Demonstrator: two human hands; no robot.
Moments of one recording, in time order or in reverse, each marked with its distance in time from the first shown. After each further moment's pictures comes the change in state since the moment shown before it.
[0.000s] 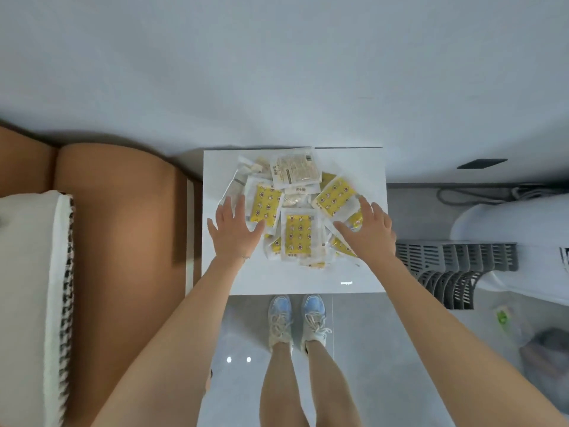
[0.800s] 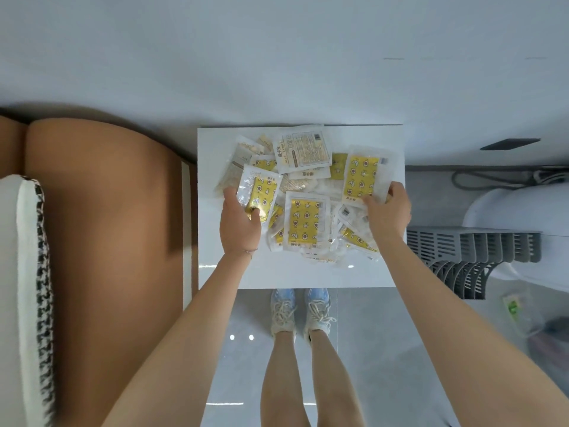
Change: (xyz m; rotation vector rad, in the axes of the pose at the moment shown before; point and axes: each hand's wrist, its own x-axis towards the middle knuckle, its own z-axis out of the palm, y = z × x) left_hand 0.007 0.006 0.021 -0.479 0.244 -0.036; right_hand 0.045 0.001 0.024 0.527 0.276 0.209
